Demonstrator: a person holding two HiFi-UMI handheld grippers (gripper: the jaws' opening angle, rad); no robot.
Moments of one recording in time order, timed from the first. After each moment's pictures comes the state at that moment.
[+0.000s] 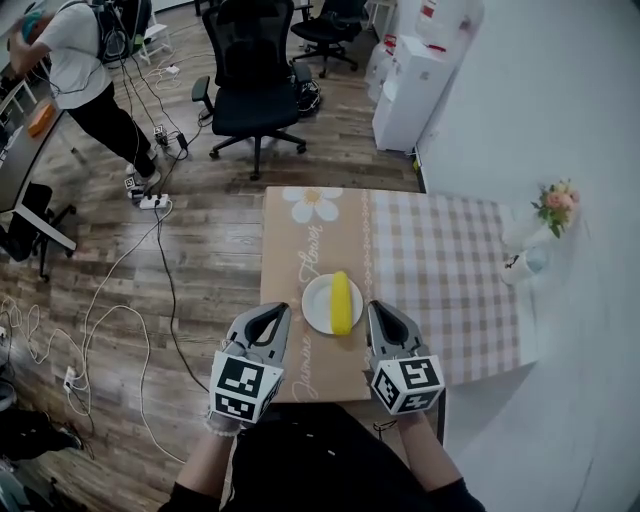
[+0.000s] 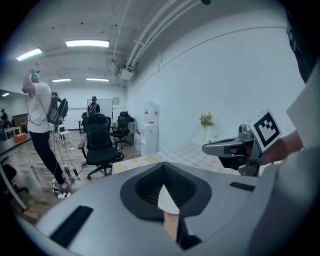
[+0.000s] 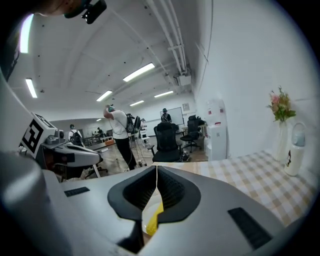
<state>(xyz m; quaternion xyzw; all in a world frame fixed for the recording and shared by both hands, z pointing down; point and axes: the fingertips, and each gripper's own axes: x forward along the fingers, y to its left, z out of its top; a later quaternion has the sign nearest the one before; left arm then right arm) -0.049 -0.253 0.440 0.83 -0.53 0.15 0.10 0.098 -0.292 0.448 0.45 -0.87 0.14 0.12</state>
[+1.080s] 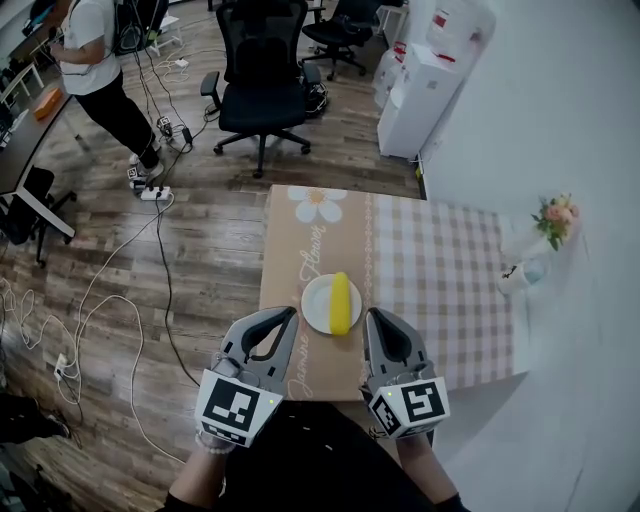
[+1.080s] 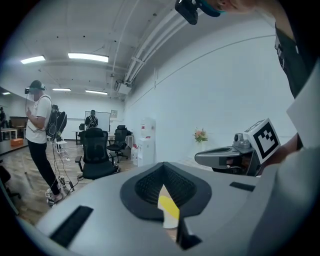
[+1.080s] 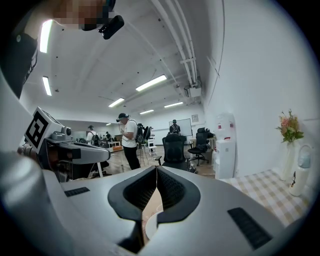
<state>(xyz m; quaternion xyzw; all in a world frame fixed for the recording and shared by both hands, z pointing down) -0.037 -0.228 0.364 0.85 -0.53 0.09 0.04 0.076 -0.265 0.379 0.42 -0.90 0.07 0.08</state>
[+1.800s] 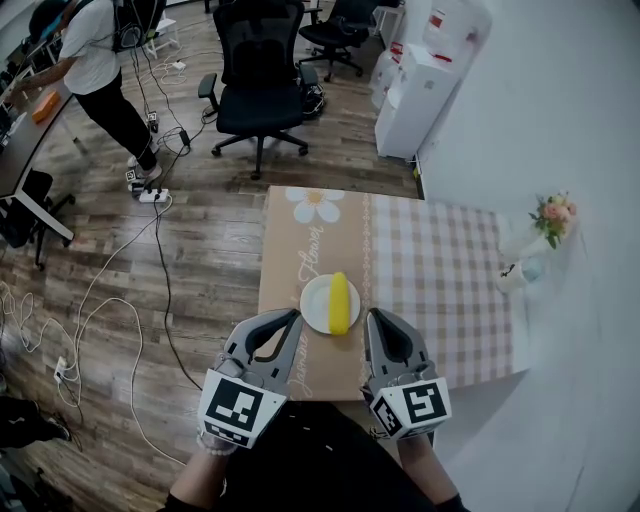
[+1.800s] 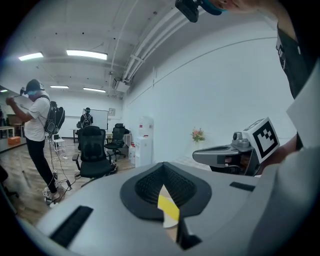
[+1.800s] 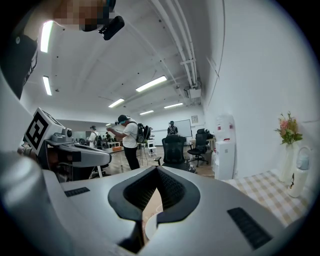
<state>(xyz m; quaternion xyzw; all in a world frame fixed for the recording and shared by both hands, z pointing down) -0.029 -0.226 0.365 0.85 -0.52 0.09 0.06 0.078 -0.262 0.374 0.42 -0.90 0.07 0.08</state>
